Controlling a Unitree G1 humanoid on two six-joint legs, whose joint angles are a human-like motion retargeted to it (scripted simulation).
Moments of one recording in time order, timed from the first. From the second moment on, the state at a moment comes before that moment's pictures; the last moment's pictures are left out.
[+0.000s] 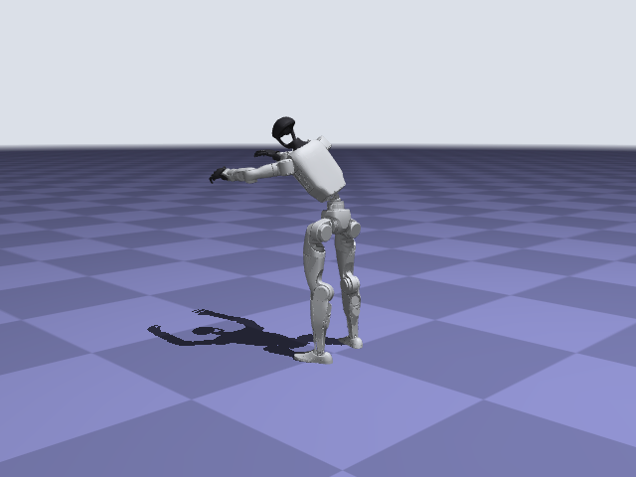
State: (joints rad) left arm 1.15 2.25 1.62 0.59 -0.53 -0.08 0.02; right arm -1.67 -0.36 0.40 1.00 -0.59 0.07 -0.34; waist -0.19 -0.44 0.44; left_leg 0.00 0.09 0.36 -0.06 -0.06 -0.19; right_leg -0.13 -0.20 -0.31 0.07 0.06 0.26
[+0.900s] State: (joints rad) left arm 0.96 2.25 2.00 0.34 -0.70 -0.34 0.54; right arm -1.28 -0.51 0.85 1.14 -0.46 0.13 -0.20; waist -0.02 0.07 0.06; left_leg 0.10 0.03 0.21 -0.05 -0.08 -0.22; right_leg 0.05 -0.30 -0.47 0.13 -0.04 0.21
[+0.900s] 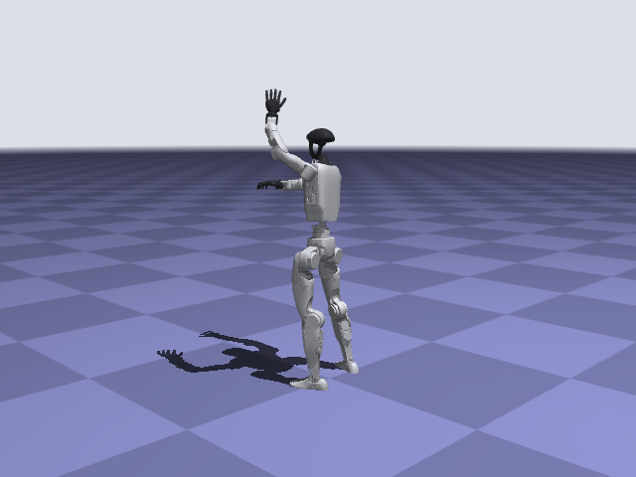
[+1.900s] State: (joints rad) left arm 0.29 0.79 0.81 1.34 -1.11 -0.23 0.61; right arm -0.87 -0.88 0.61 1.05 -0.41 0.09 -0.37; waist 0.37 -0.03 0.09; left_leg 0.12 0.06 0.21 -0.03 -0.13 -0.23; right_leg 0.07 -0.27 -0.45 0.16 -0.07 0.21
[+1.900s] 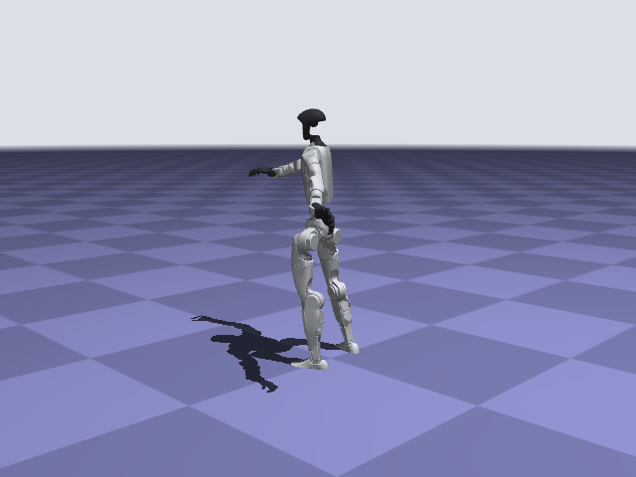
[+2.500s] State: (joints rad) left arm 1.15 2.25 1.84 0.26 0.29 -0.15 0.28; right arm -1.34 -0.35 0.88 0.82 -0.48 0.05 -0.23; waist -0.35 0.12 0.29; left_leg 0.08 0.04 0.37 -0.07 -0.06 -0.23; right_leg -0.09 -0.26 -0.30 0.12 0.02 0.26
